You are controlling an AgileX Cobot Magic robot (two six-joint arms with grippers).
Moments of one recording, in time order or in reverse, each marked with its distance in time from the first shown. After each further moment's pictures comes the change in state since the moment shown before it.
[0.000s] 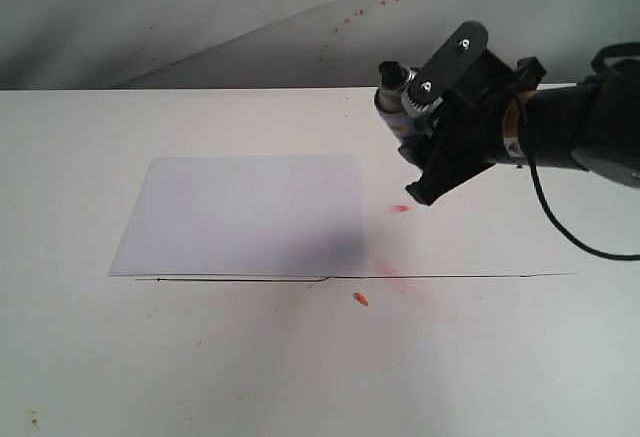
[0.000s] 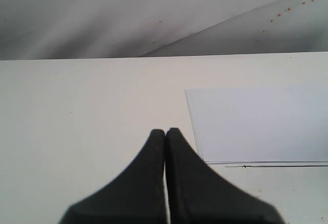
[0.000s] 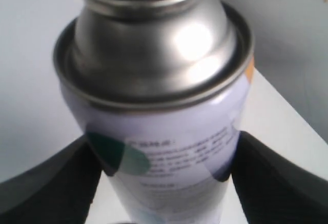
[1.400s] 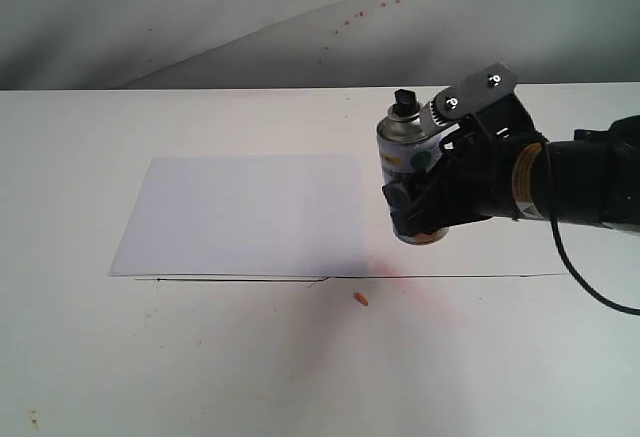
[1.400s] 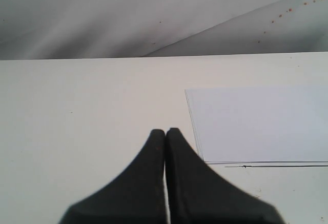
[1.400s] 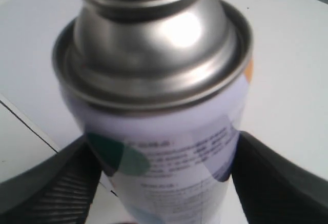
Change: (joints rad) left arm 0.000 0.000 0.000 0.000 0.000 0.000; right arm 0.003 -0.040 0.168 -0.269 -0.177 0.638
